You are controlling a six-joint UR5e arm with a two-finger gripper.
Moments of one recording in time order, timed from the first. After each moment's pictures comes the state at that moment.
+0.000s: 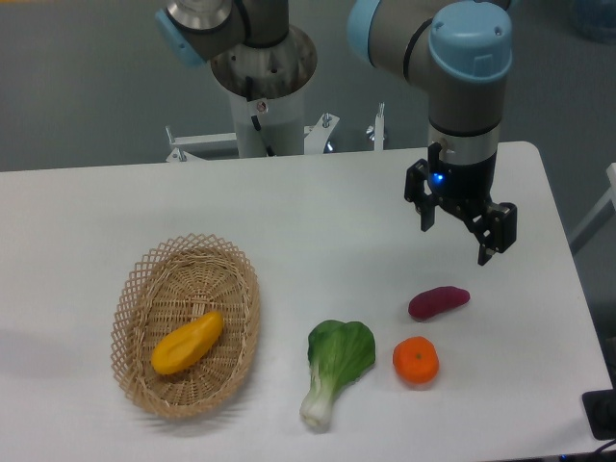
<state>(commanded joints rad) 2.63 -1.81 -1.52 -1.08 1.52 1.46</state>
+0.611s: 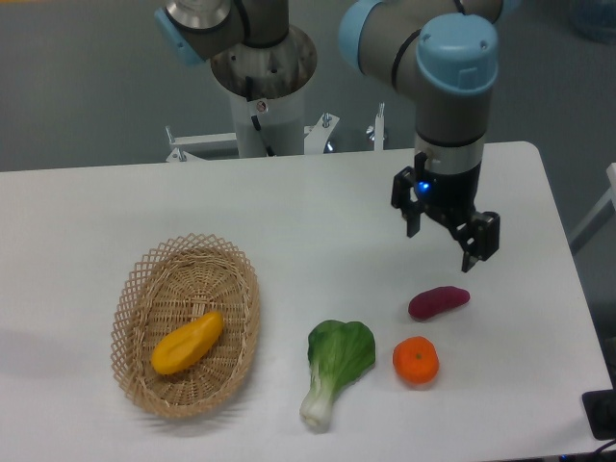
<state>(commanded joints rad) 2.55 -1.82 -1.64 -0.91 1.47 1.20</state>
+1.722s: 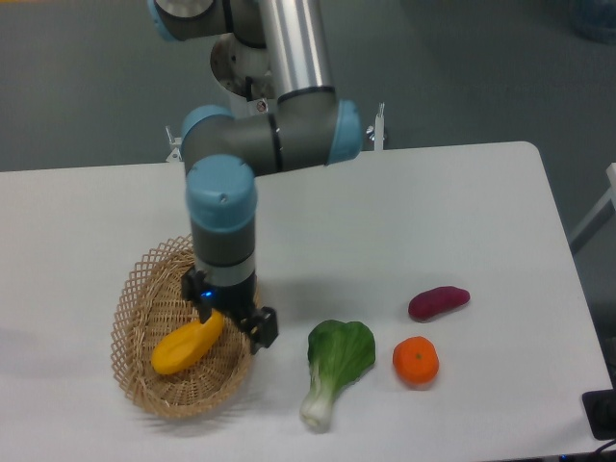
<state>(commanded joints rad) 2.10 -2.03 -1.64 -0.86 1.47 0.77</state>
